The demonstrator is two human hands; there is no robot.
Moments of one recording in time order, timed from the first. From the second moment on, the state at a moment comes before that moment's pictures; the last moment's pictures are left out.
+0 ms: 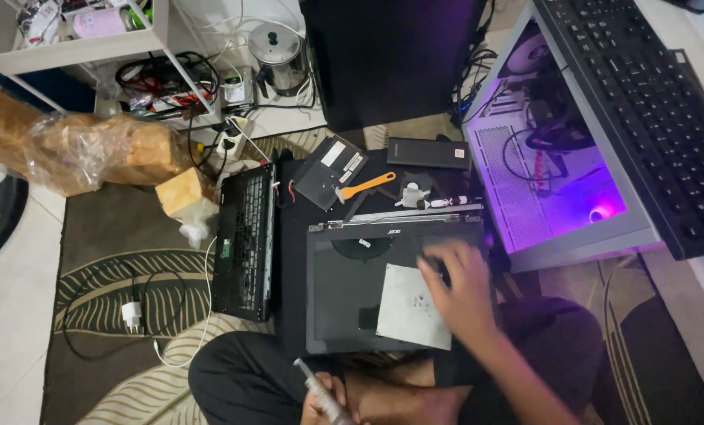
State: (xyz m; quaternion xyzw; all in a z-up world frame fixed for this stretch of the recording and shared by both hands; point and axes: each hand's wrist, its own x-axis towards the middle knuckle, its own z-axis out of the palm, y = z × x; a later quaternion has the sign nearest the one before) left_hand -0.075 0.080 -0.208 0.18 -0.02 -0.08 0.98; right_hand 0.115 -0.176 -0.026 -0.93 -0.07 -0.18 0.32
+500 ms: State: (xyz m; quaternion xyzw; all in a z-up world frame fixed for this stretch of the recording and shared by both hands) left_hand -0.044 0.073 -0.112 0.34 0.32 -0.11 0.88; right_hand 0.008 -0.198 -0.062 -0.97 0.12 -0.06 0.22
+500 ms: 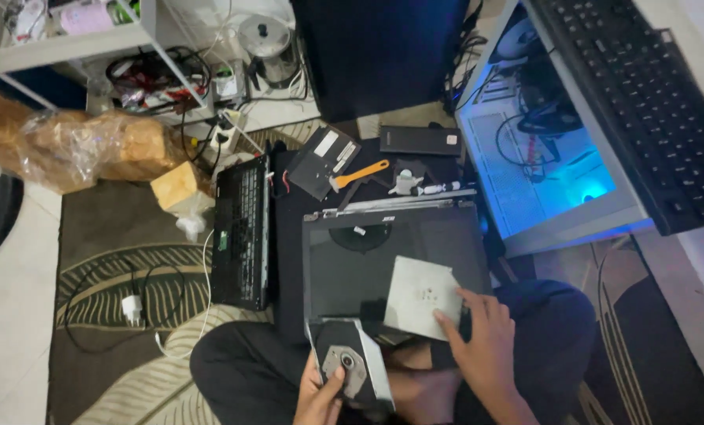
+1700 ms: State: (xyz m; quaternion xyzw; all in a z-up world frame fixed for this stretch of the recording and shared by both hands) left_hand 0.026 0.025 0.033 0.52 0.13 -0.15 0.83; right_hand 0.032 -0.242 0.017 -0.62 0.25 -0.09 0.74
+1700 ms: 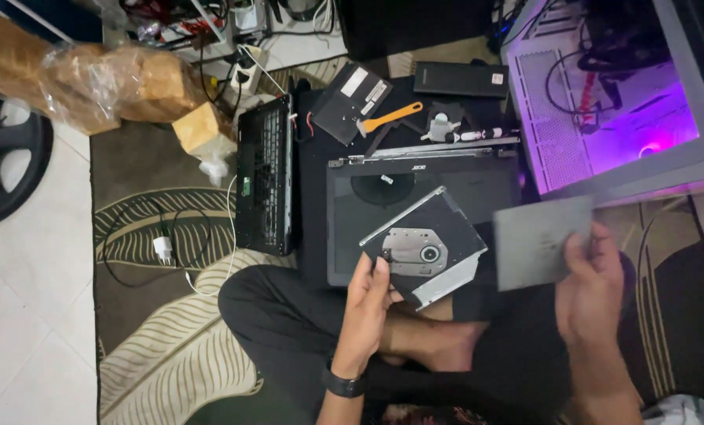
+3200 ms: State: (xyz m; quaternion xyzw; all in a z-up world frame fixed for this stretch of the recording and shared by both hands) left_hand 0.004 0.080 -0.019 0.55 0.27 -0.04 0.79; right_hand 0.108 -0.231 -0.030 -0.94 -0.03 -0.15 0.31
